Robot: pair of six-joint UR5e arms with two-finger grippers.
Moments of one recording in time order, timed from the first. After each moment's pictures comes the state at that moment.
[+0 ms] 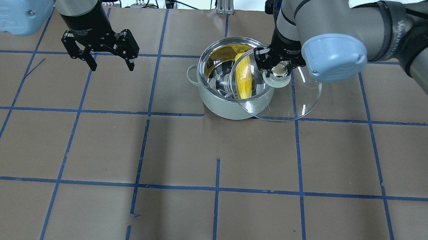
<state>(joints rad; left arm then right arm) -1.53 -1.74 -1.51 -1.57 1.54 0.02 1.76 -1.33 1.56 -1.91 -1.60 0.07</state>
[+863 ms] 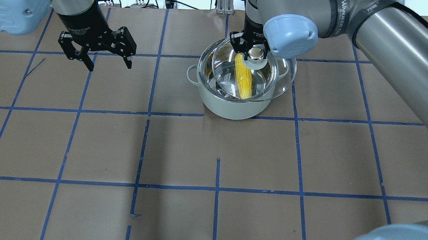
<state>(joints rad) -1.52 -1.74 -1.51 -1.57 1.54 -0.05 1.82 -1.14 1.37 -1.94 -1.62 0.14</state>
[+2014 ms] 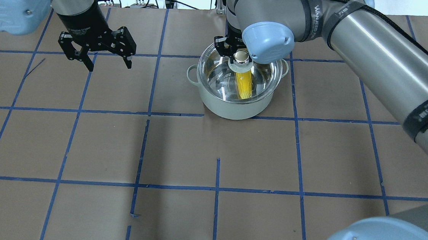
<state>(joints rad) -1.52 -1.74 -1.51 -1.57 1.54 -0.05 1.88 -1.09 1.35 -1.95 -1.64 0.21</state>
